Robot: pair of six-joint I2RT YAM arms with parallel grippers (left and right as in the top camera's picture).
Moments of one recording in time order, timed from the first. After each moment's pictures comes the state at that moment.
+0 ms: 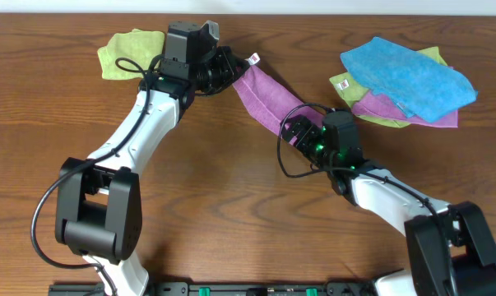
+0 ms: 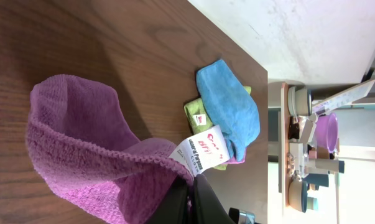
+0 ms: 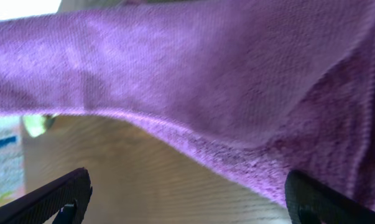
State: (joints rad) left arm -0.27 1.88 1.40 -0.14 0.60 -0.86; right arm 0.33 1.61 0.65 0.23 -0.18 1.01
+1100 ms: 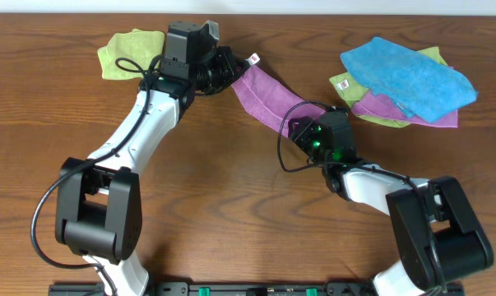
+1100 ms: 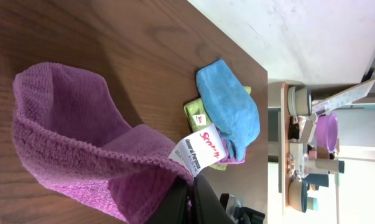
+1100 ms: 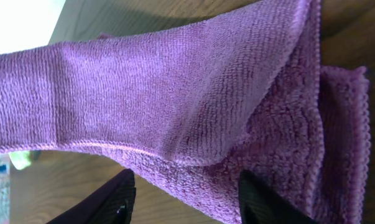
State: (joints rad) left arm -0.27 1.88 1.40 -0.14 0.60 -0.86; right arm 0.33 1.75 0.65 0.42 -0.10 1.03
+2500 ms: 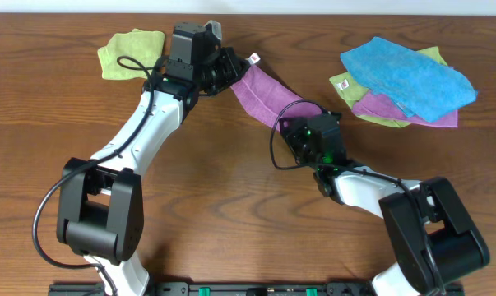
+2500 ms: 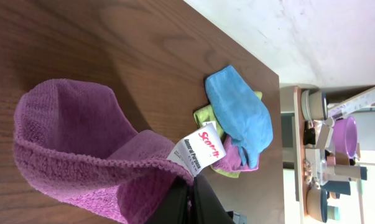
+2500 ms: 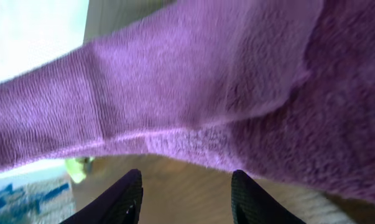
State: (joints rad) left arm -0.29 1.88 1.40 -0.14 0.53 -0.82; right arm 0.40 1.75 0.65 0.48 -0.06 1.33
